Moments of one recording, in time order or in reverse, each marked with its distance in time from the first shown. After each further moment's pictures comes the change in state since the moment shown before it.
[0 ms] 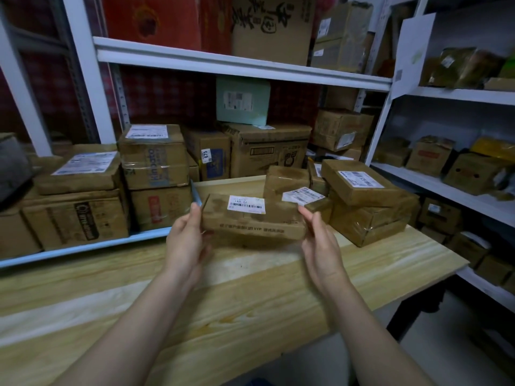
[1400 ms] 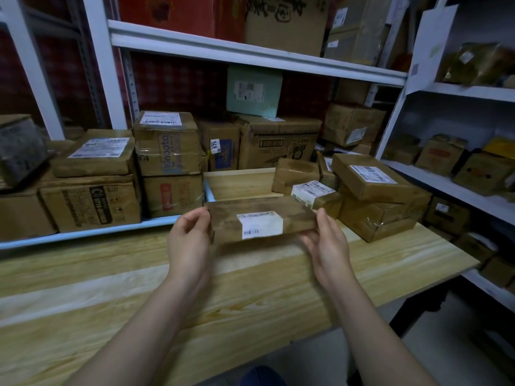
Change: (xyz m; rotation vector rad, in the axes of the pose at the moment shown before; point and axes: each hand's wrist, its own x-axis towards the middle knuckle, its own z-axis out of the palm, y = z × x) left_hand -0.005 -0.018 -0.020 -0.059 0.091 0.169; right_hand -0.004 0.009 0.009 -0.023 0.135 0.074
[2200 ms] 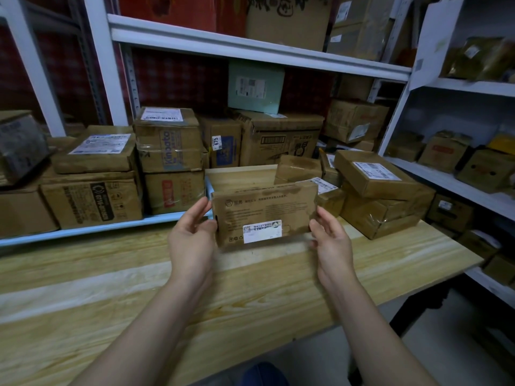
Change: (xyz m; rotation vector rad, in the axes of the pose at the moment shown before) left_hand -0.008 -0.002 -0.001 0.060 -0.051 0.128; right_hand -0.002 0.009 -0.005 -0.098 0.034 -0.074
